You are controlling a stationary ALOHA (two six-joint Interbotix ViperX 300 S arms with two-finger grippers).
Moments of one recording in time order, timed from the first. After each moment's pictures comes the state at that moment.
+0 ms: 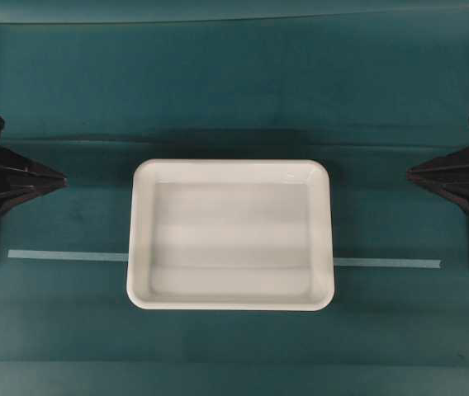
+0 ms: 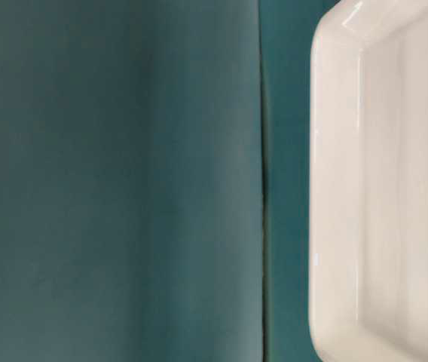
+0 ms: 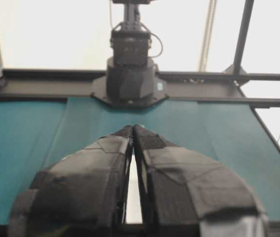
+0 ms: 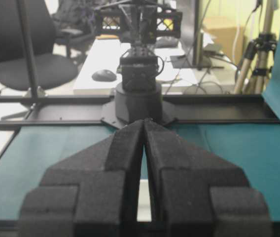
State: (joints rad) left arm 0.00 -0.99 1.17 0.00 -0.29 0.00; right arm 0.00 -0.99 1.17 0.00 -0.29 0.00
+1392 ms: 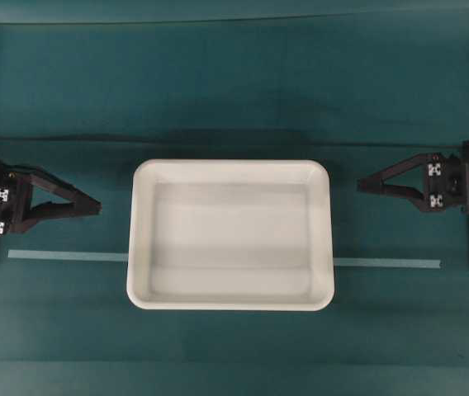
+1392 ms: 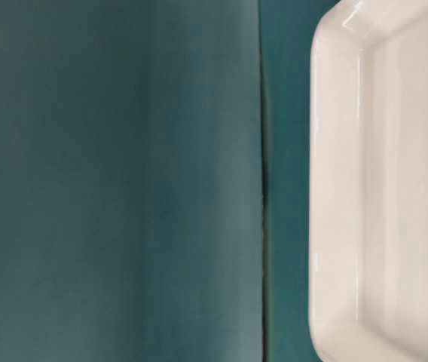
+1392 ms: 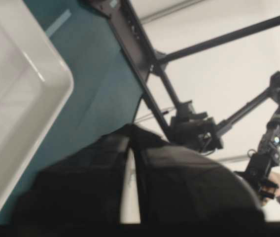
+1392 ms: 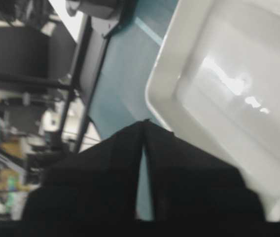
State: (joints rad) left arm -0.04 -0.83 1.04 0.01 -0.05 -1.11; right arm -0.10 -0.78 1.08 0.40 0.06 0.82
